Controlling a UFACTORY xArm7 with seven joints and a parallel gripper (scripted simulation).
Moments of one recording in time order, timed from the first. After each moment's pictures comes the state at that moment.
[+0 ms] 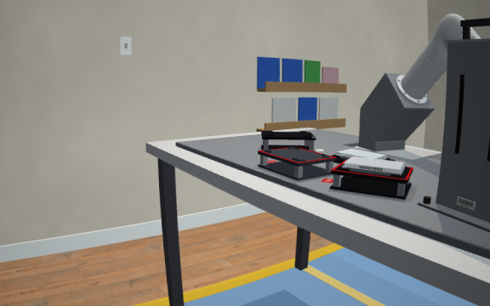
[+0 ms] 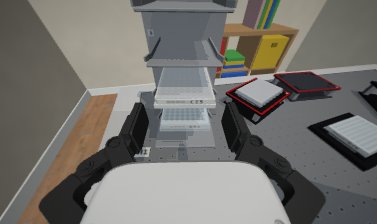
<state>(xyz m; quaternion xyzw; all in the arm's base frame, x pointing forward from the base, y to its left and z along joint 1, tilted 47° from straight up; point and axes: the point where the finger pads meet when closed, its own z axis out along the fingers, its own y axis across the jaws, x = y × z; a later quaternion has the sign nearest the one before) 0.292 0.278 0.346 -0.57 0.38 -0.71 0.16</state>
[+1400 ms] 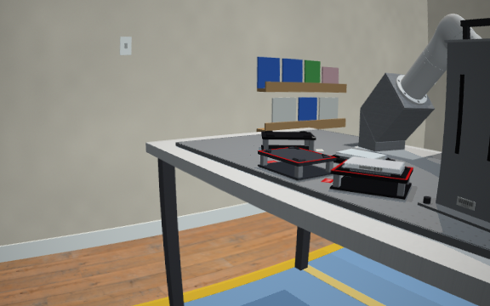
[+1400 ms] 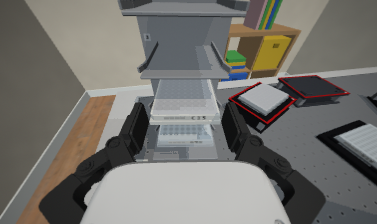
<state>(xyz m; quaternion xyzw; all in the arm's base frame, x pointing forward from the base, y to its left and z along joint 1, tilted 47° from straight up) 0.320 0.267 0.348 -0.57 0.38 -0.71 0.16</state>
